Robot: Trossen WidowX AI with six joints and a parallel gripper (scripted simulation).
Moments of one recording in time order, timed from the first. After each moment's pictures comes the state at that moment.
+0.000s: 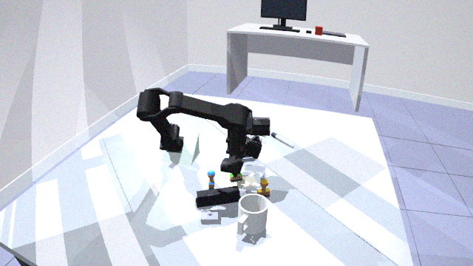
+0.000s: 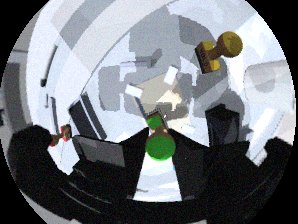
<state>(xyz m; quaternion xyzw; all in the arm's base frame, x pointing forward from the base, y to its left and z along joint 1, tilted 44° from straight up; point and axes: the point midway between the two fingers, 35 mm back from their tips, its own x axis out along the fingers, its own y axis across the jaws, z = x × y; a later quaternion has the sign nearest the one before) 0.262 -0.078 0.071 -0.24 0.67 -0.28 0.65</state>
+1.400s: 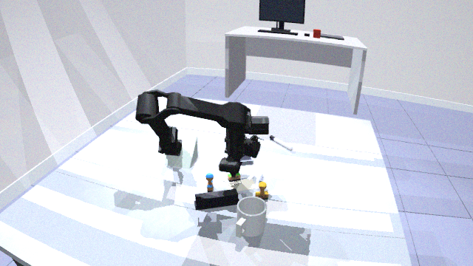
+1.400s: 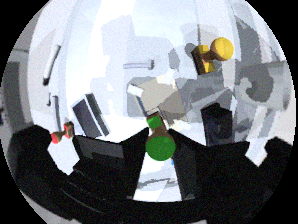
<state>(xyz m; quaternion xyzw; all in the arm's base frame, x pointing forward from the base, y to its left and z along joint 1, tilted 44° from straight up) 0.263 -0.070 0.081 -0.24 0.67 -0.28 0.65</state>
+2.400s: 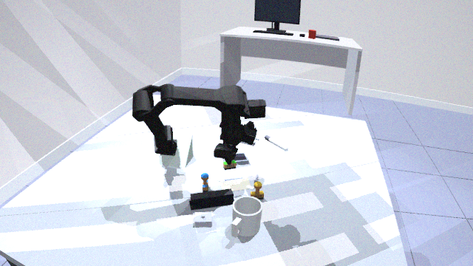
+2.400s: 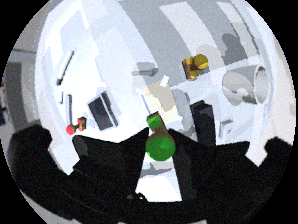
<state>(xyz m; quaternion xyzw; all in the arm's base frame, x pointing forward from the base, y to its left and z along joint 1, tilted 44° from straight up) 0.266 -0.036 0.116 -0.24 0.67 -0.28 0.65</state>
